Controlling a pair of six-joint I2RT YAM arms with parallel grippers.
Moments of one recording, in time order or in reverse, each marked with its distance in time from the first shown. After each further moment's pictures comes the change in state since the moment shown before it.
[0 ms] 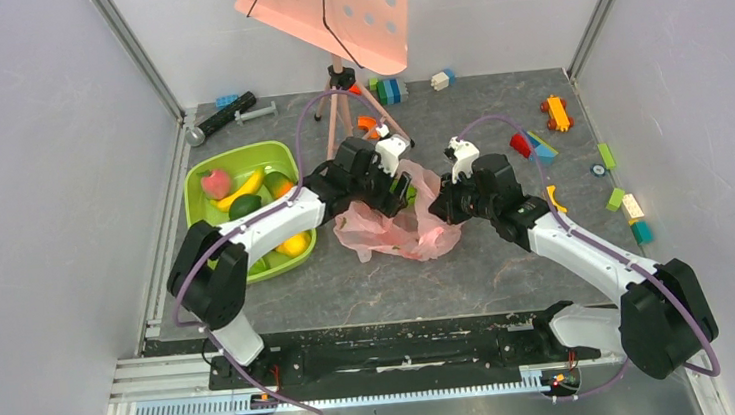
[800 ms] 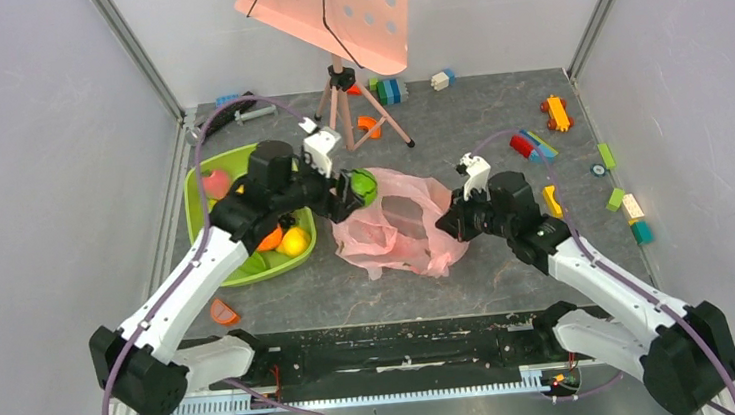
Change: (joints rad) left arm 0.121 -0.526 -0.117 -0.266 0.185 -0.009; right arm 0.008 -0.187 -0.102 -0.047 -0.045 -0.011
